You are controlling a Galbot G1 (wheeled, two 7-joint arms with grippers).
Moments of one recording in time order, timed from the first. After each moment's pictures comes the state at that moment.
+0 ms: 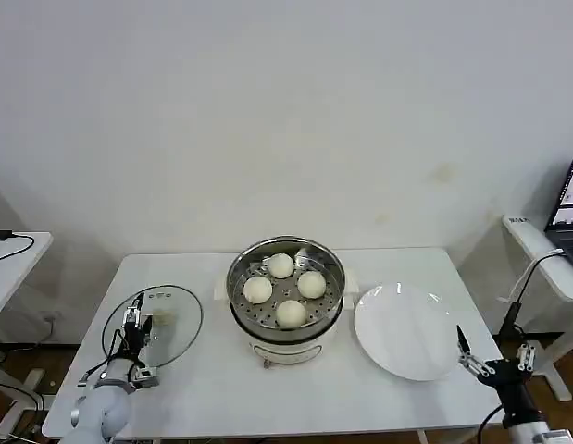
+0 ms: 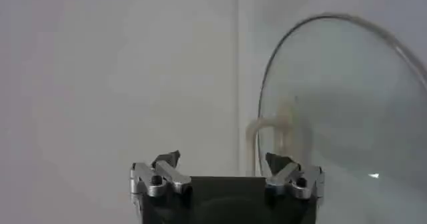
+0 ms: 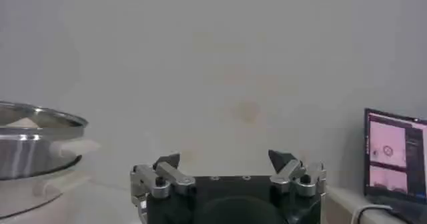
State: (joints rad) left arm 1.11 -1.12 -0.48 -1.31 1.14 0.03 -0.17; right arm -1.64 1.38 0.99 1.93 0.23 0.30 -0.33
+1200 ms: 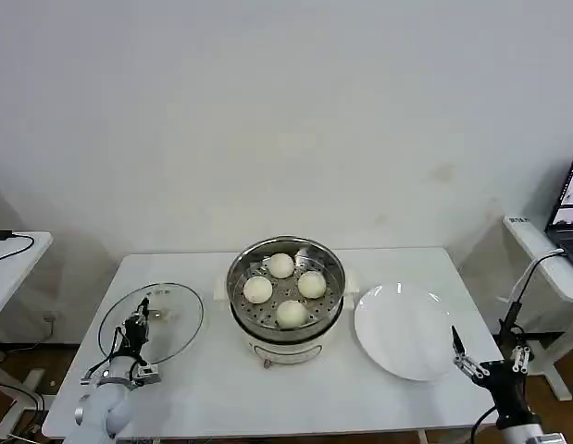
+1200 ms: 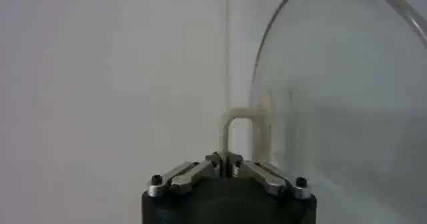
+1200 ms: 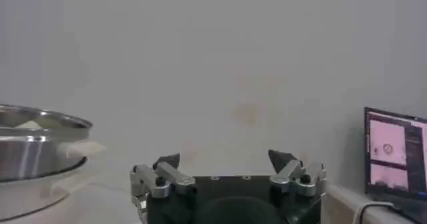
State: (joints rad) left arm 1.11 -1.16 -0.52 -1.30 1.16 0.01 -0.25; right arm -1.64 1.41 0.96 1.94 0.22 0.32 -0.32
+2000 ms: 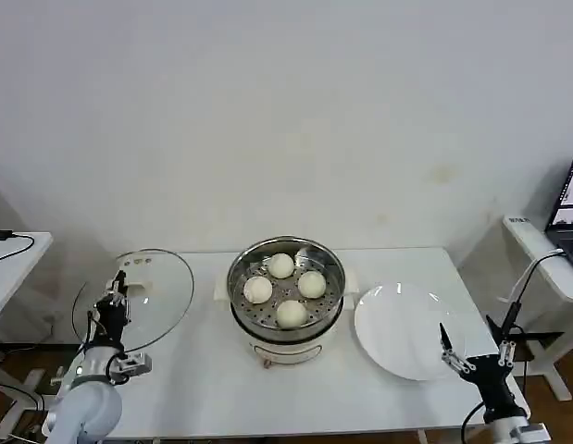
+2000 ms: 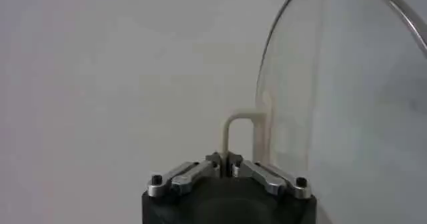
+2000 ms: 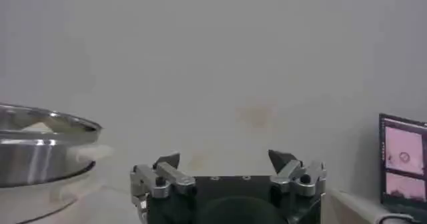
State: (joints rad) left arm 1.30 -1.05 -0.55 -1.84 1.01 0.28 -0.10; right arm -1.63 1.40 0.91 1.95 0.14 0.28 -0.27
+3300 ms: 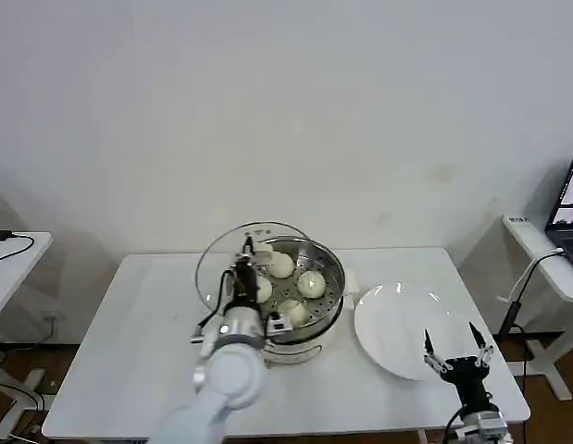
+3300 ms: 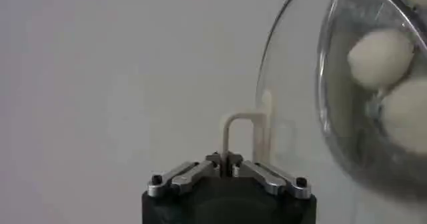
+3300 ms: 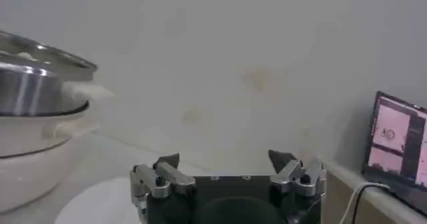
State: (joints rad) left arm 0.92 -1.32 0.08 -1.94 1.42 0.69 0.32; right arm -1.59 1.46 0.82 1.93 -0.10 0.17 -0.13
